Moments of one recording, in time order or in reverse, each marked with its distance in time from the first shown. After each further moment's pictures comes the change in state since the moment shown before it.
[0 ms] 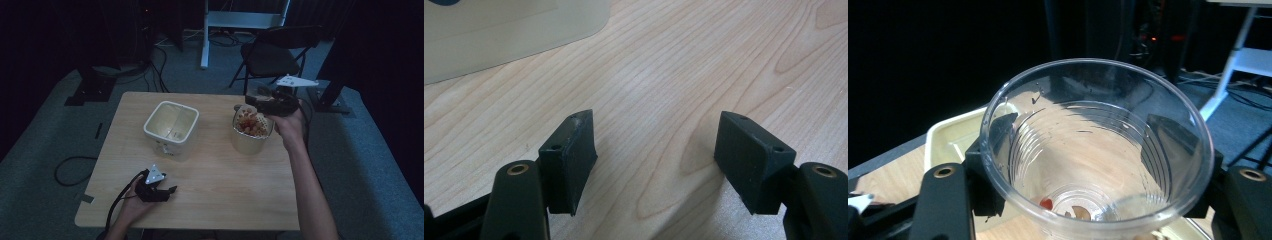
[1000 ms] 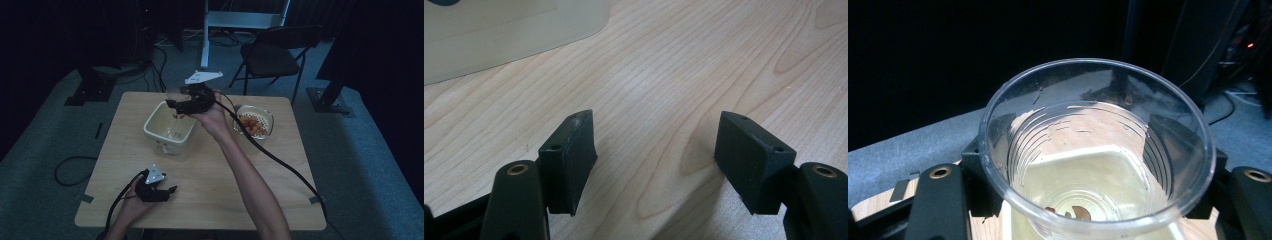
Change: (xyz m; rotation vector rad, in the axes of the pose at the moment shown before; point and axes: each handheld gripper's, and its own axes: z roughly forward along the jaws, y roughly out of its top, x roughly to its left) left arm 0.000 0.000 0.000 0.002 -0.003 0.001; right arm 0.130 0.033 0.165 0.082 0.203 -0.139
